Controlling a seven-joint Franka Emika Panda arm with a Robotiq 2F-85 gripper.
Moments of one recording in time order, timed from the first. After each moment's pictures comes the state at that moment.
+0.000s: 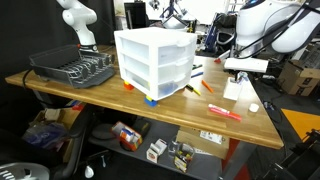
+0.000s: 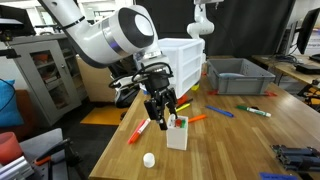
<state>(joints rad) 0.02 0.25 -0.10 -2.39 -0.77 2.56 1.70</state>
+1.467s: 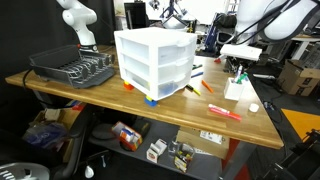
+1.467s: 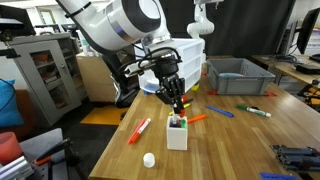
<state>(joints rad) 0.03 0.21 -0.13 -2.33 -0.66 2.56 1.71</state>
